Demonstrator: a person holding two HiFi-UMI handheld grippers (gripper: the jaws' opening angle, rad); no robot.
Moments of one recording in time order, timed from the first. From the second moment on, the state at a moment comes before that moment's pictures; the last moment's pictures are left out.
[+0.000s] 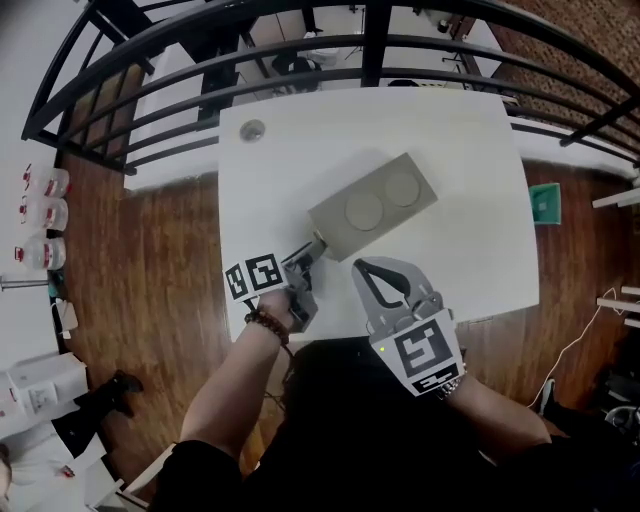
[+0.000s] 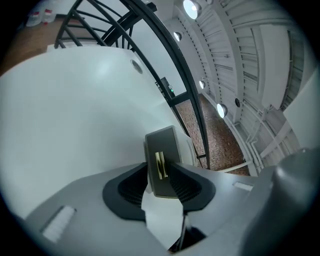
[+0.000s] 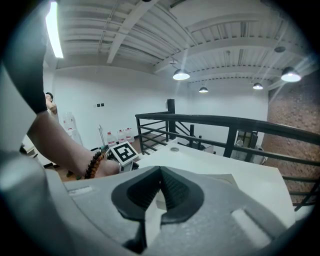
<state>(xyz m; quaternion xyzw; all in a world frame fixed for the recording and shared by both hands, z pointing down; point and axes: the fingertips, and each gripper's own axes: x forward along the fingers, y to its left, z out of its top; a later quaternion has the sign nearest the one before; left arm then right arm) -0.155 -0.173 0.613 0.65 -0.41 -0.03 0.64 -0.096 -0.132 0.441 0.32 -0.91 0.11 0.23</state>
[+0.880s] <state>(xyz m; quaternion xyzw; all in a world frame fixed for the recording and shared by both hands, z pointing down) -0.172 -0.162 0.616 0.64 -0.38 -0.05 0.66 -0.121 -0.128 0.456 0.34 -0.90 0.13 0.24</state>
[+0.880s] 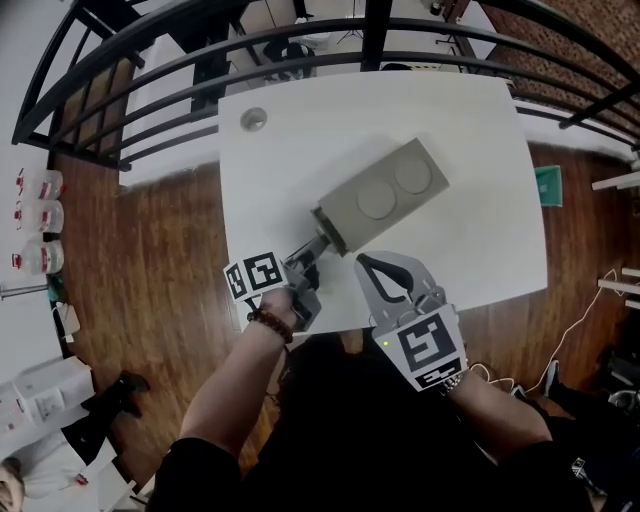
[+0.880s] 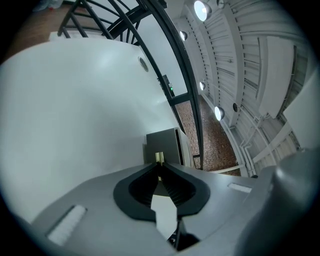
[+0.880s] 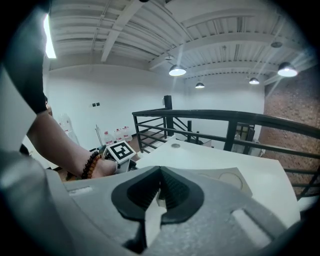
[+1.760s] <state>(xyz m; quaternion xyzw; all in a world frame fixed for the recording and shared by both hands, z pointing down) -0.269 -0.100 0.616 0.63 -0.40 -0.05 0.67 -0.189 -0.080 0.437 0.35 -0.90 0.11 0.23</state>
